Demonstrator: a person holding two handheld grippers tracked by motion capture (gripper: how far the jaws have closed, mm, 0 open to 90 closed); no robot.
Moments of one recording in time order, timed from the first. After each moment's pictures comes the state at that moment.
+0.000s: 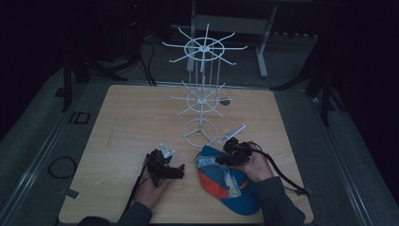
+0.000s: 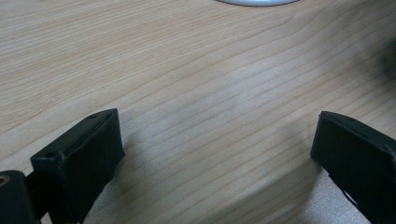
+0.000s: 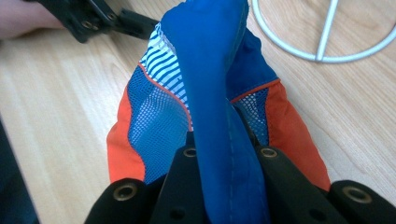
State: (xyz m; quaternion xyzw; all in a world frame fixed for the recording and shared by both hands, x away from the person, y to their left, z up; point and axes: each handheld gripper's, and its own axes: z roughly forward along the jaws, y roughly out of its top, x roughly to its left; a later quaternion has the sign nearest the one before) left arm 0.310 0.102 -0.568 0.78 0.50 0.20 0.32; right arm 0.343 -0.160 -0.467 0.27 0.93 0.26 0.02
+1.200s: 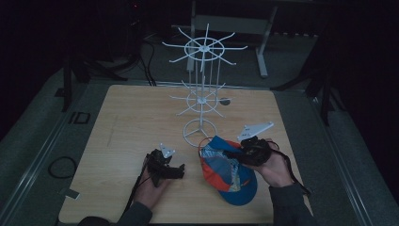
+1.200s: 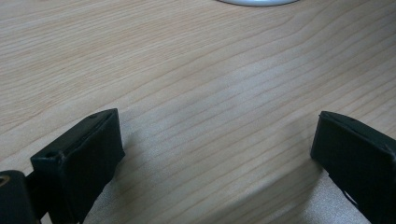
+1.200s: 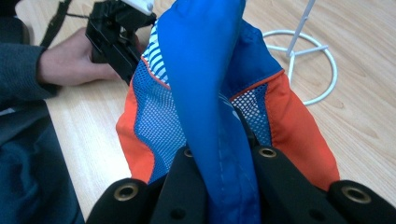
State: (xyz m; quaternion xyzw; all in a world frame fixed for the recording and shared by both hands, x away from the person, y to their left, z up) left arm 0.309 0.102 -0.568 0.78 0.50 0.20 0.32; right arm 0.310 -0.191 -0.404 0.25 0.90 0.36 0.07
